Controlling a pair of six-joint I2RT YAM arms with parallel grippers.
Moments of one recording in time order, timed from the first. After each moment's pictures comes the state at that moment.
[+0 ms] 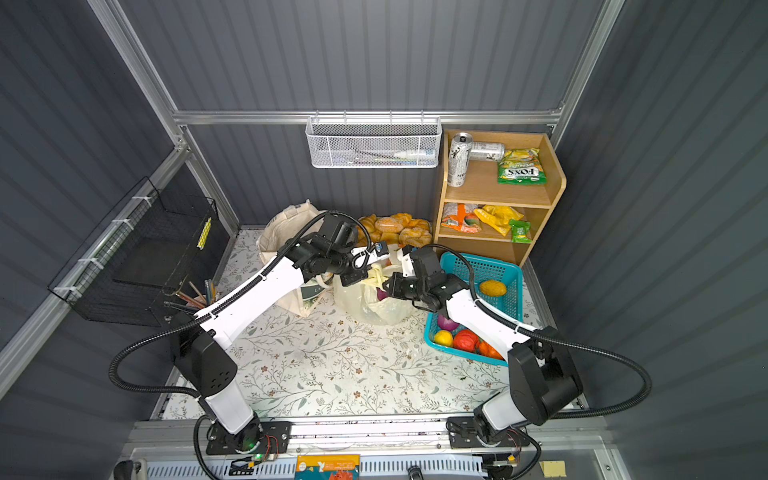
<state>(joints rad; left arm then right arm) -0.68 1.75 1.71 -0.80 0.18 0.70 0.51 1.48 1.02 -0.19 -0.38 0.63</state>
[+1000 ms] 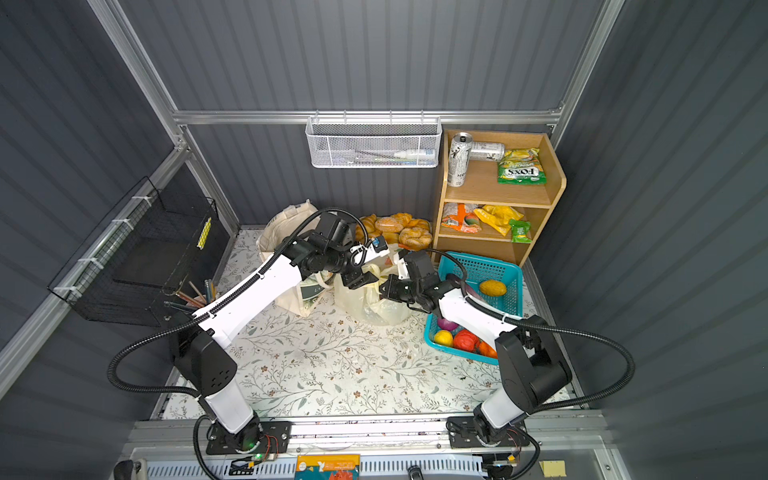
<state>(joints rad) -0.66 1.76 1.73 -0.81 0.30 0.63 0.52 1.56 1.01 -0.13 -0.38 0.69</state>
